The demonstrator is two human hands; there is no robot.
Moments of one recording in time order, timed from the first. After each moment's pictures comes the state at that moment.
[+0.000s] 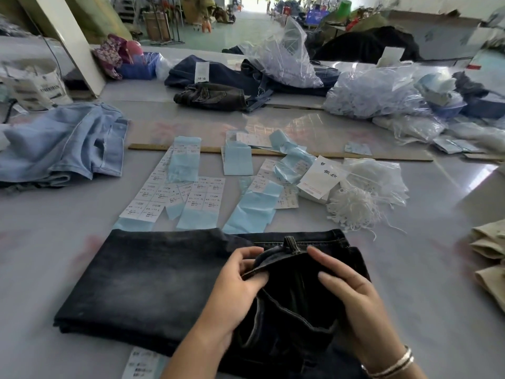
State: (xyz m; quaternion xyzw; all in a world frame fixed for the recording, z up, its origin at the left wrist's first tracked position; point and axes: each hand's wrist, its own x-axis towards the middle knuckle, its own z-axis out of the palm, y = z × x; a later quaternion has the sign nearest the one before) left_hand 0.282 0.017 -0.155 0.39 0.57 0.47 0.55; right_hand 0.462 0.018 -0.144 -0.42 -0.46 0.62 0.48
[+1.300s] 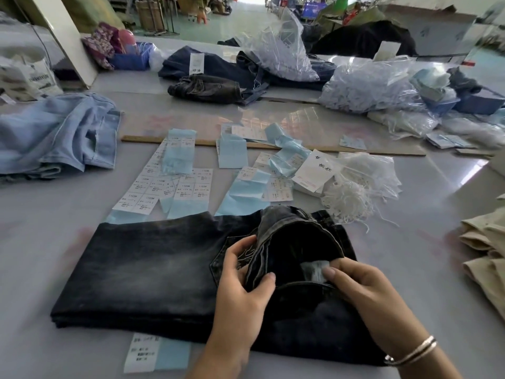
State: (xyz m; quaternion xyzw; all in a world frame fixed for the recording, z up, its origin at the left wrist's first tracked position) left_hand 0.309 -0.010 -0.157 0.37 0.48 0.61 0.51; right_hand 0.491 0.023 -0.143 -0.53 -0.60 0.47 0.37
